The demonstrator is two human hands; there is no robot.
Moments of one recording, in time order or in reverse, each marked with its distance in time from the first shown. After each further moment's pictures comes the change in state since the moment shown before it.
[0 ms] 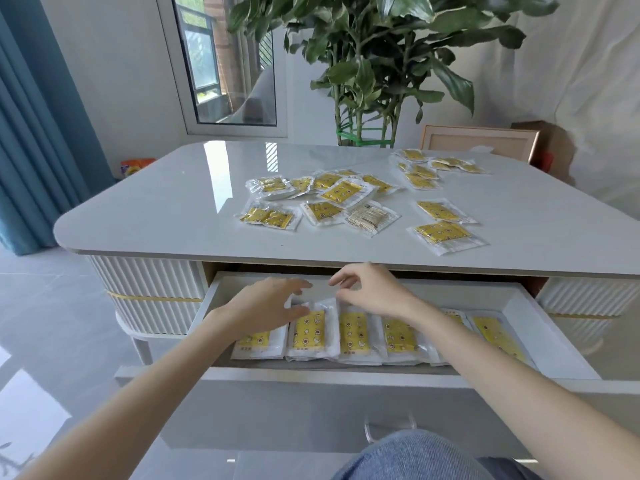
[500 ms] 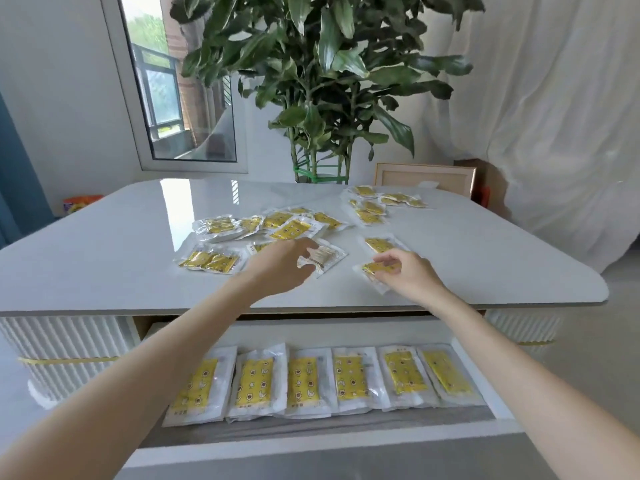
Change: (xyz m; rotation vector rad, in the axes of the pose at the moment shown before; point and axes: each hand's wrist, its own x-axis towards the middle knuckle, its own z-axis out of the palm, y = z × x) left_hand 0.093 0.091 -0.068 -0.079 0.264 0.130; right_hand -0.004 0.079 -0.121 0.013 0.428 0.204
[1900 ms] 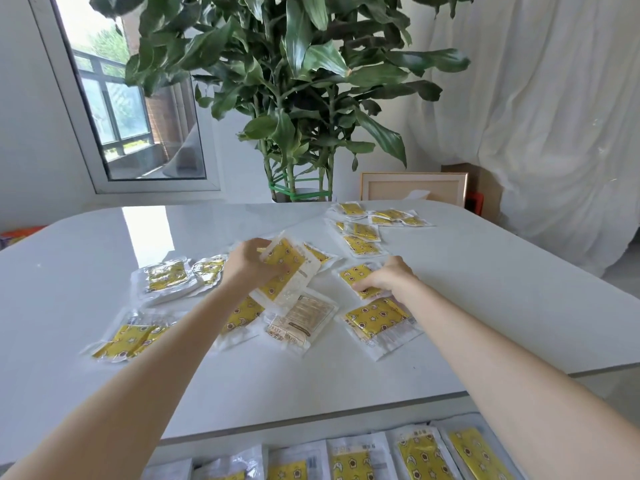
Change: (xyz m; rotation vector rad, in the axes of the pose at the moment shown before) left_hand 0.165 -0.067 0.027 -0.457 0.204 -0.428; right_hand 0.177 0.020 0.029 0.035 -0.012 0.546
